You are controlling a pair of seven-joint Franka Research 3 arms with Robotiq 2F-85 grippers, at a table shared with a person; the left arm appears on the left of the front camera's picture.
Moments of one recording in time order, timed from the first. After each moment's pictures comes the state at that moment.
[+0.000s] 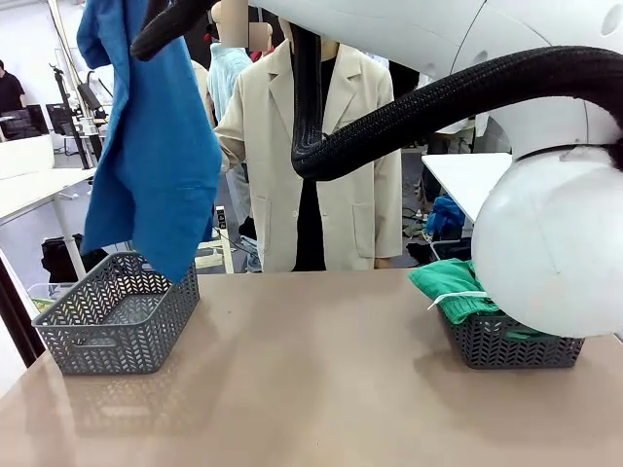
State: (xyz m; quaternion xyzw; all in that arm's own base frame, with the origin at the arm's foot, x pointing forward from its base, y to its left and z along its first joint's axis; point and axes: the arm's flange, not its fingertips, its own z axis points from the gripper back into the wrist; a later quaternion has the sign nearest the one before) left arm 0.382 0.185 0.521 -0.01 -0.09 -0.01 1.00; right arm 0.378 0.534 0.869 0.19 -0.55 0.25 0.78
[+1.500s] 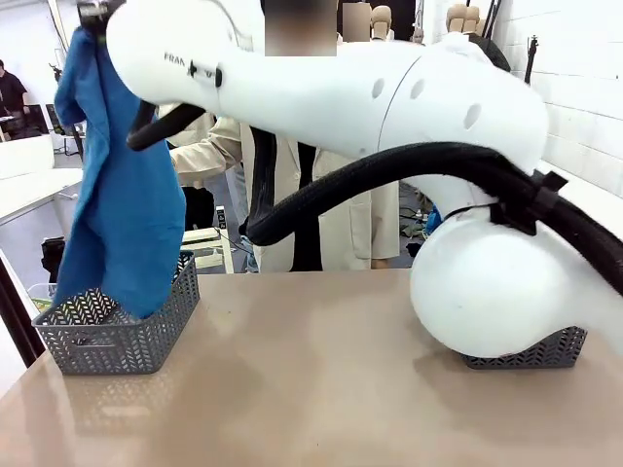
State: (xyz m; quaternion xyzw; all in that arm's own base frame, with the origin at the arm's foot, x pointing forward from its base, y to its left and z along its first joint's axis) left arm 0.382 0.185 0.521 -0.01 -0.09 -0.01 1.00; right arm 0.462 0.596 0.741 0.32 -0.53 0.28 0.73
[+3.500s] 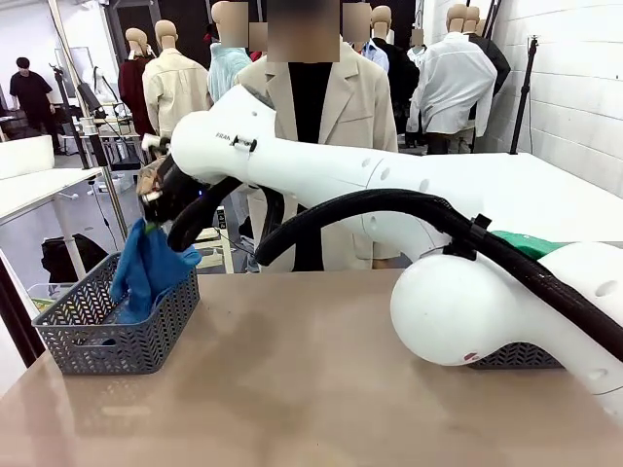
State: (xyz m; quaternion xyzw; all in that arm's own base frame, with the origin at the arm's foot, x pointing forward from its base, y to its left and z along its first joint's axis) left arm 0.383 0.186 0.521 -0.01 -0.09 -0.01 1.00; right arm 0.549 0.616 0.493 0.34 -0.20 0.42 0.82
